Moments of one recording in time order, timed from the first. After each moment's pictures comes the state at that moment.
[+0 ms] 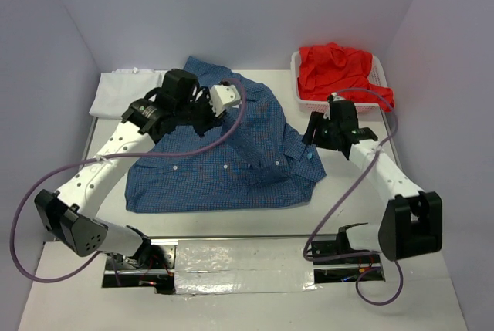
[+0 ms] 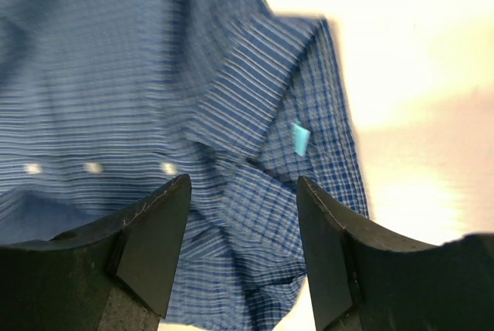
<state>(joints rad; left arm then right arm) -0.54 1.38 1.53 -0.76 0.33 0.55 0.15 1.33 0.91 -0.43 -0.07 0.37</state>
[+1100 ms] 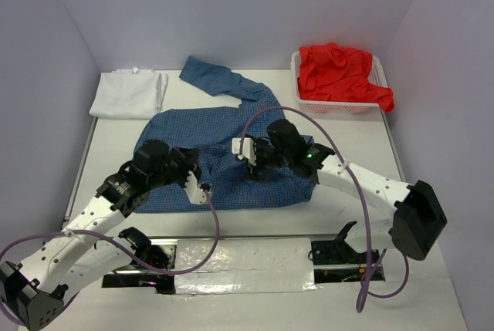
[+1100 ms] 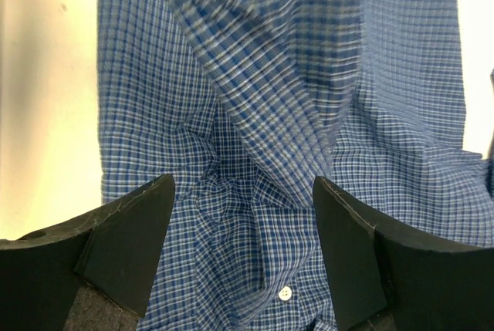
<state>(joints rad) -0.58 0.79 0.73 -0.49 0.22 1.59 0.76 1.27 0.91 -0.24 -0.45 -0.67</state>
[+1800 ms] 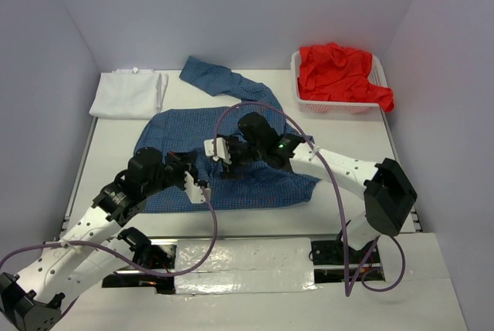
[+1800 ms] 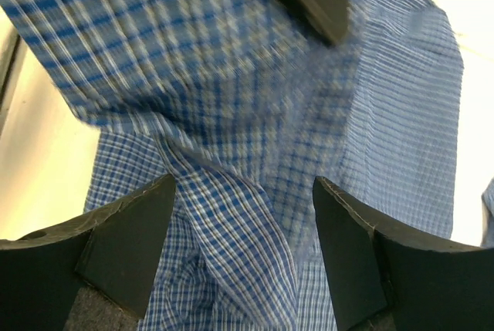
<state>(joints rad) -0.58 0.69 0.64 -0.38 0.21 1.37 0.86 1.53 1.12 -0.20 -0.53 -0.75</state>
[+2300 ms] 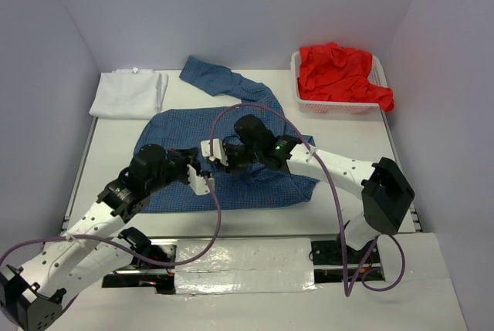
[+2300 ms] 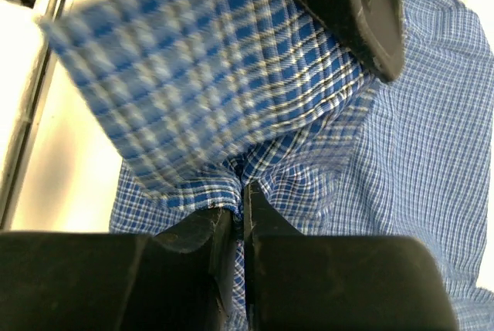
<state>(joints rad) -0.58 0.73 0.64 -0.31 0.17 1.24 0.90 1.56 1.15 -0.21 -0.54 -0.70</state>
